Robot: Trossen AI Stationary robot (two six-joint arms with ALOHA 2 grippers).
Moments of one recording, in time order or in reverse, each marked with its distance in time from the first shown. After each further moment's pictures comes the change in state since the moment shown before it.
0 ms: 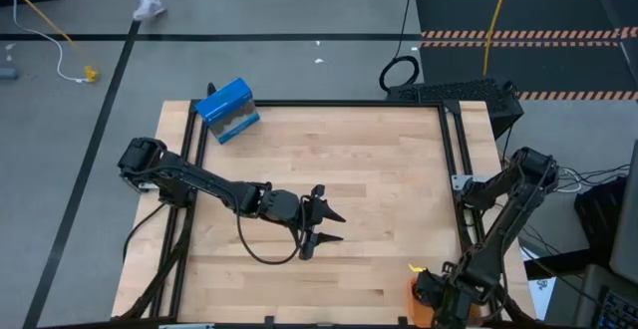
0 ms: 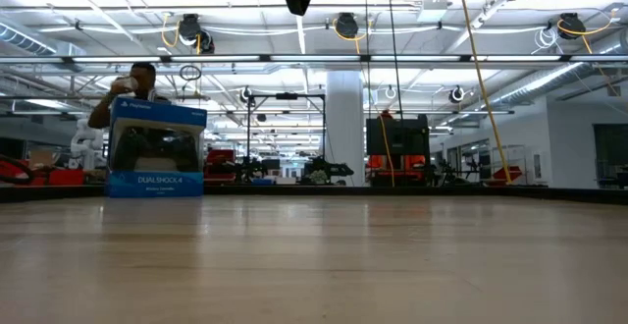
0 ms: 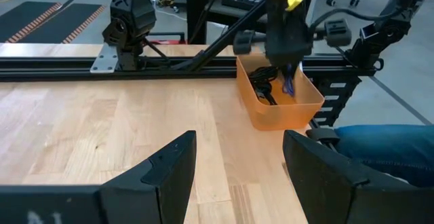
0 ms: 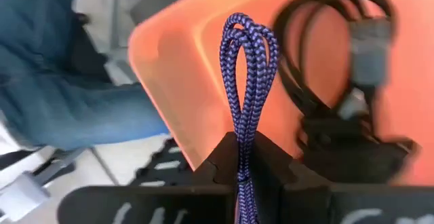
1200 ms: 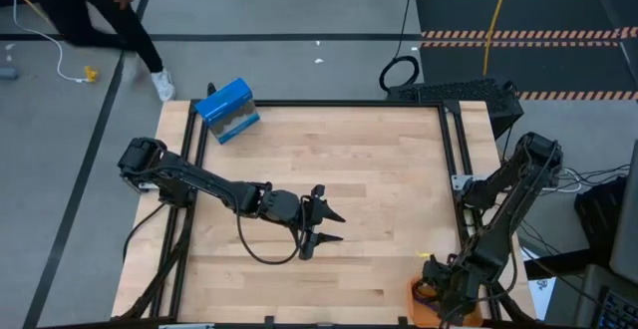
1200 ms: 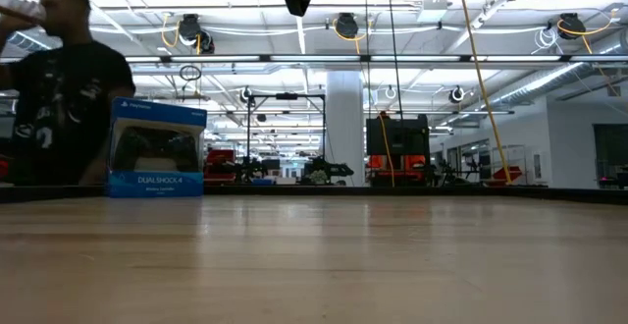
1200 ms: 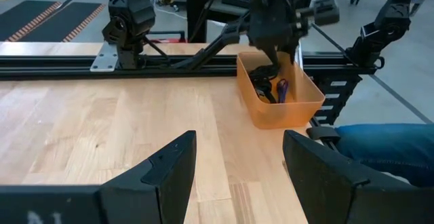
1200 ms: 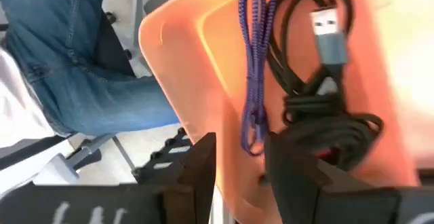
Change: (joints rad) left arm 0.000 0.000 0.000 -0.006 0.000 0.000; right arm -0.015 -0.163 -0.116 0.059 -0.022 0.019
